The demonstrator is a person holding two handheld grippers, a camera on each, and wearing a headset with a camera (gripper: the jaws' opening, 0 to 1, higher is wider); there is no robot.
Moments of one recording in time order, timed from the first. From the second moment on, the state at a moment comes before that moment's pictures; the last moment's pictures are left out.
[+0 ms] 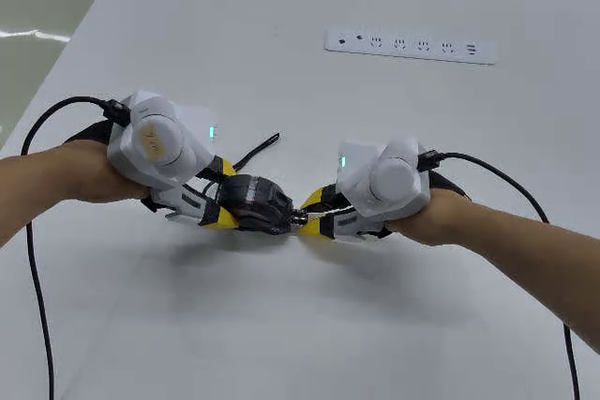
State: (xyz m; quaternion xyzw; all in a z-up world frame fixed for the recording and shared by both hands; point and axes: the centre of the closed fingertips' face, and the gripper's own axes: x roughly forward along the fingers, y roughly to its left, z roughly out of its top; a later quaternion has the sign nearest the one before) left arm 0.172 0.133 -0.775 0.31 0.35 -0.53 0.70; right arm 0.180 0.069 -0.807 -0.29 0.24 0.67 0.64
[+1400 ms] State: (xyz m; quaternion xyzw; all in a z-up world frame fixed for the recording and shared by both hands) left arm 0.174 0.137 -0.777 0.31 0.35 -0.53 0.71; right arm 0.180 0.059 -0.801 -0.30 0.23 0.67 0.64
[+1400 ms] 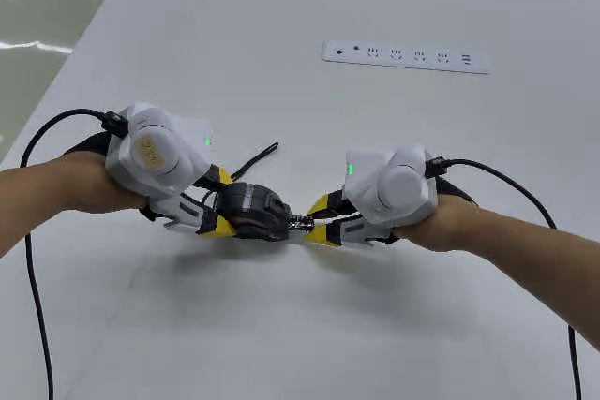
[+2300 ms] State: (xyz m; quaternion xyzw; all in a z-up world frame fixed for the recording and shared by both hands) left arm 0.172 0.135 -0.775 0.31 0.36 -0.53 0.70; right arm 0.180 0.053 -0.802 -0.31 0.23 0.67 0.64
